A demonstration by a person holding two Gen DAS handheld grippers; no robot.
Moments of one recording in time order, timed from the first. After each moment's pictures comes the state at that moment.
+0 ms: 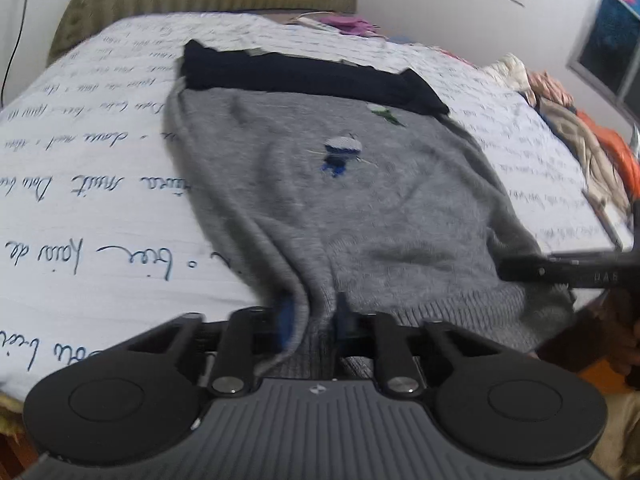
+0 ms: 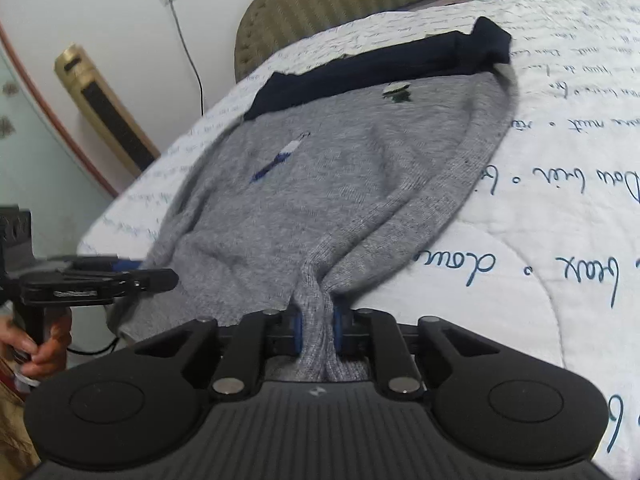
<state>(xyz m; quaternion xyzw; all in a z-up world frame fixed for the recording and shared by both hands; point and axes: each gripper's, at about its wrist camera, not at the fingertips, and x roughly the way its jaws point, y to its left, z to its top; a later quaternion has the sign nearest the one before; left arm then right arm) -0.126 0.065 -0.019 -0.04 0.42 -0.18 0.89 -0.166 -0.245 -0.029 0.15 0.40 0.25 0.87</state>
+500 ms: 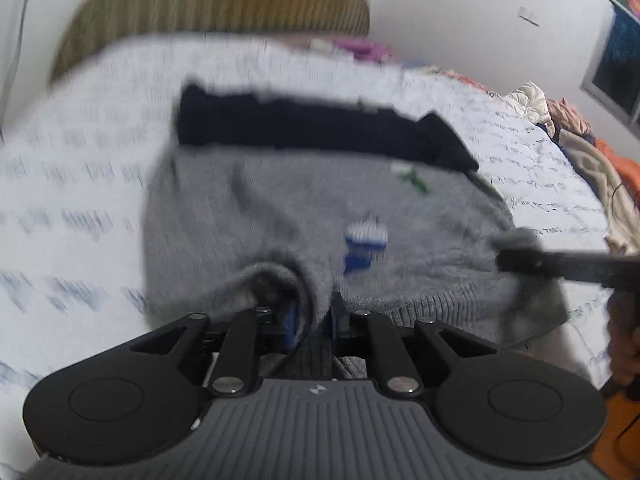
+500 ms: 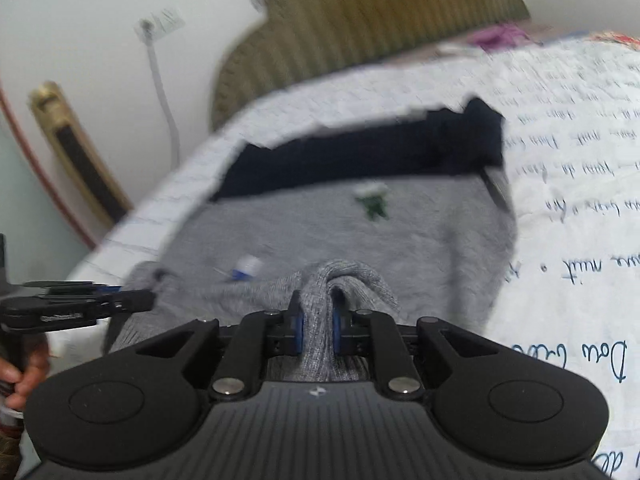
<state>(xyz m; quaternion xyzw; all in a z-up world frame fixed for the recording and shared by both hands) -0.044 0.048 -0.013 -0.05 0.41 -0.17 0.90 -0.077 -0.250 -0.013 0.14 0.39 0.19 0.89</state>
